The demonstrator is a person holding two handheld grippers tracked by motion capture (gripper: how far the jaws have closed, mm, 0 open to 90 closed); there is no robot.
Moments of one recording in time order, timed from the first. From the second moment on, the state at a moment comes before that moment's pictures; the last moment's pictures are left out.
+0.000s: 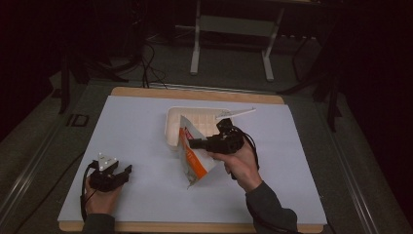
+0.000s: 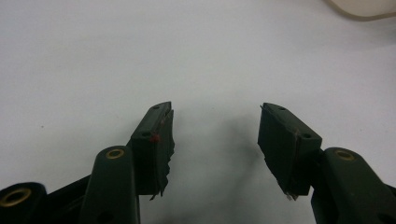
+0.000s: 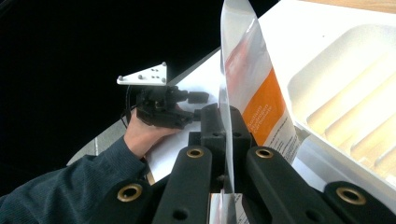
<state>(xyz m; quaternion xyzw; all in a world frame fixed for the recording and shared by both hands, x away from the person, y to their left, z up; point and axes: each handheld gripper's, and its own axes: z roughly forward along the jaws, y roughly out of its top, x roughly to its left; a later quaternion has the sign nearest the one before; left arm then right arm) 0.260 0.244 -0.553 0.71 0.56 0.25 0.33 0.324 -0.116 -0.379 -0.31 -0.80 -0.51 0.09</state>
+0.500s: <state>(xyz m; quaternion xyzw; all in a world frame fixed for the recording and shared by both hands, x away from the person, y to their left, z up) 0.260 0.244 -0.553 0.71 0.56 0.26 0.33 0.325 -0.120 -0.373 -0.31 -0.80 -0.51 0.08</state>
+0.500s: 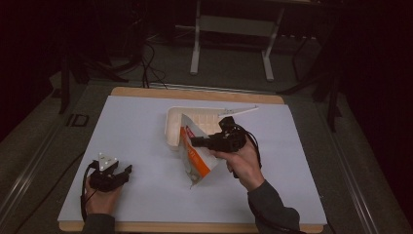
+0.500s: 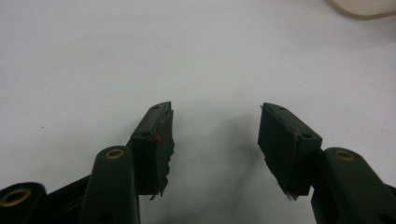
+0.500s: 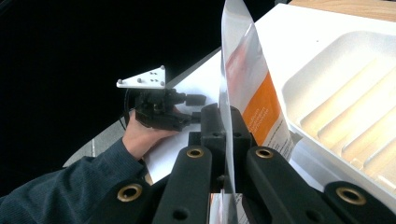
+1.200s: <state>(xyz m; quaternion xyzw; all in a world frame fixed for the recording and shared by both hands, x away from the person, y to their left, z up) 0.260 0.243 -0.553 0.71 0.56 0.26 0.33 0.327 -0.131 -0.360 -0.32 -0.80 -0.51 0.06</state>
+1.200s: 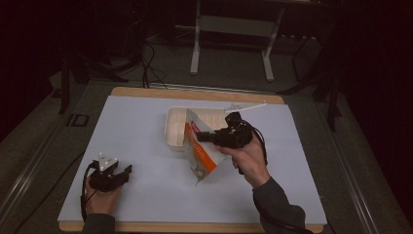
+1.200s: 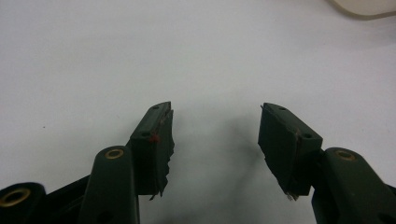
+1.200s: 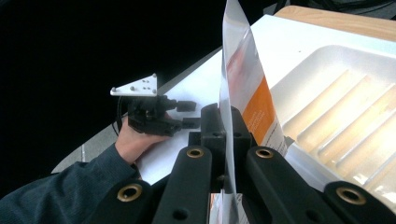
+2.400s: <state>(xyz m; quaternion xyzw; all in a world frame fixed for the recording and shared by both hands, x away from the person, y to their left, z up) 0.260 0.243 -0.553 0.71 0.56 0.26 0.33 0.353 -0.167 -0.346 -0.37 -0.77 -0.52 -0.02</state>
